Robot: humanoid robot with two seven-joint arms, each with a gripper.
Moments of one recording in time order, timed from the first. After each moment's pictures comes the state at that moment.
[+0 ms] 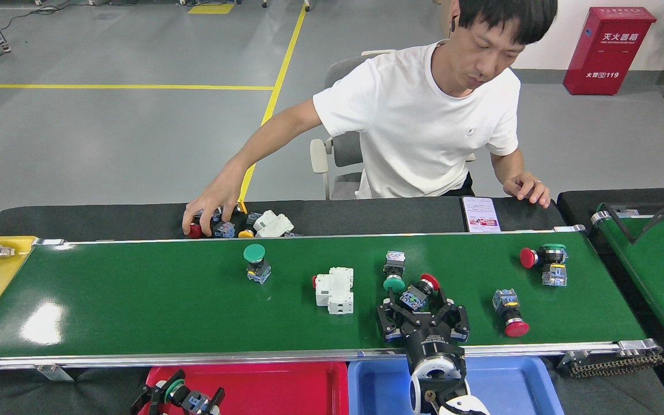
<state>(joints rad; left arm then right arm) 0.32 0.13 0.07 -1.70 -1.52 -0.47 0.08 -0.24 0.13 0.36 -1.23 1.37 0.34 0.09</state>
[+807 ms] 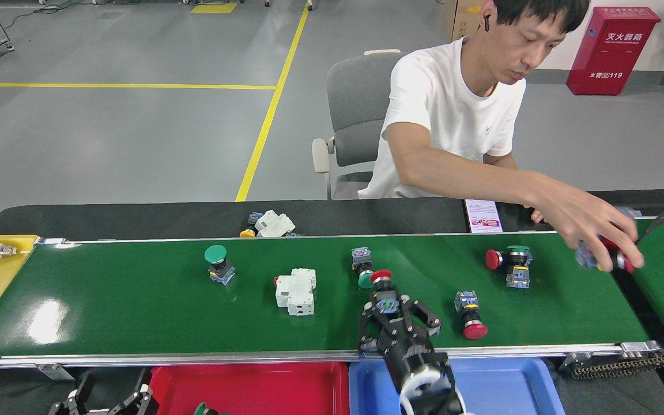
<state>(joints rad) 0.16 -0.04 0.37 -1.65 -1.51 -0.36 -0.02 0.01 0.00 0.56 -1.65 1.37 0.14 0.16</state>
